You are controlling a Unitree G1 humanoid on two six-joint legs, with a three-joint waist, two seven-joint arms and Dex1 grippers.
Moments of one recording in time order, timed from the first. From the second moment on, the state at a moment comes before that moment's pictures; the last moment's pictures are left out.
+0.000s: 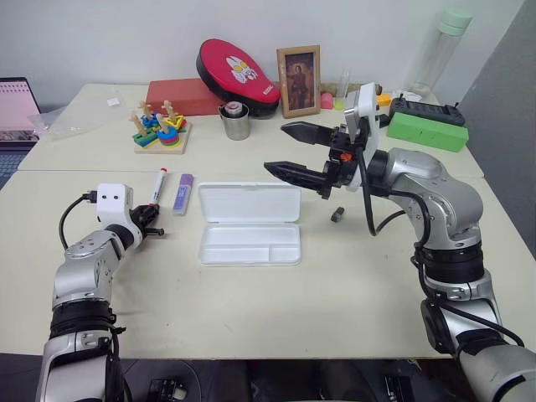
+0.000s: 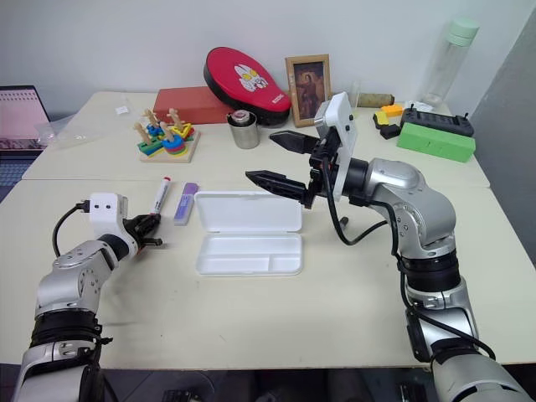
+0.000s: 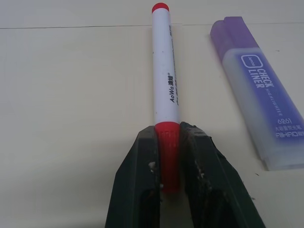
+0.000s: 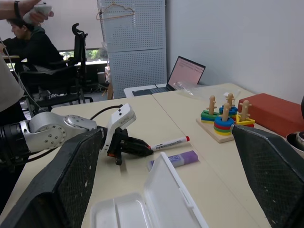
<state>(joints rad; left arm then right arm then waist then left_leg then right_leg) -0.44 0.61 0.31 0.43 -0.28 0.40 -0.39 -0.84 -0.34 0.04 -0.15 0.54 0.68 0.87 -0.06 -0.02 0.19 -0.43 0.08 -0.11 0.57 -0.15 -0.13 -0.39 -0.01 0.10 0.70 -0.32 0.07</state>
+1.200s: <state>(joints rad) -0.66 0.84 -0.27 0.25 -0.10 0.05 -1.39 -0.60 -0.63 -0.10 -0.43 0.74 0.79 0.87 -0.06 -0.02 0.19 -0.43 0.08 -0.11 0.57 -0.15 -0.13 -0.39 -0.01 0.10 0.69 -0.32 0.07</state>
